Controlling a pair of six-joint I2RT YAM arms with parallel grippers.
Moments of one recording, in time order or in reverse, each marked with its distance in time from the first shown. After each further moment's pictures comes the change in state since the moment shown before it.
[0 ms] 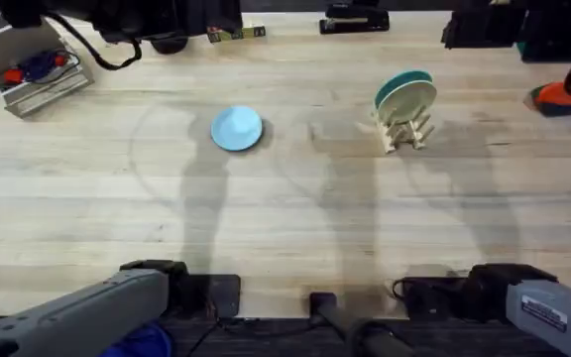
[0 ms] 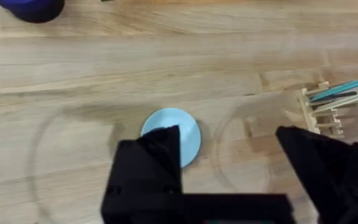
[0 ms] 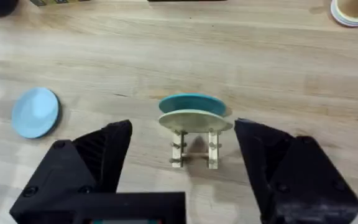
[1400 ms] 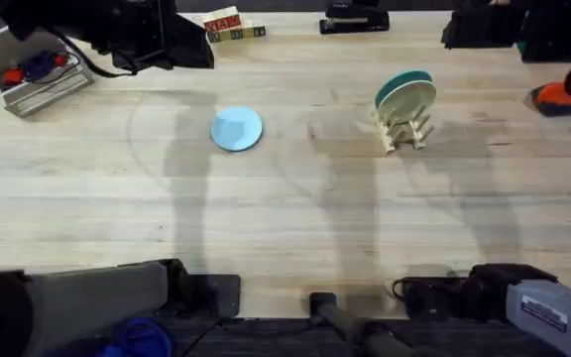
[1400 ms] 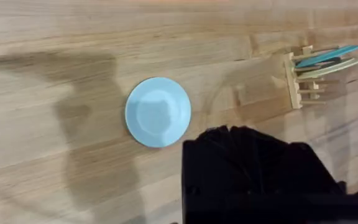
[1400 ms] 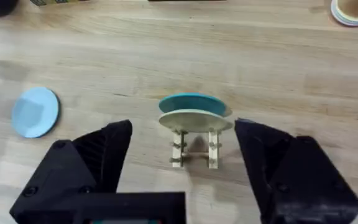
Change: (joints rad) left arm 0.151 0.144 0.000 -0.126 0.261 0.142; right arm 0.000 0.000 0.000 -0.002 0.000 0.000
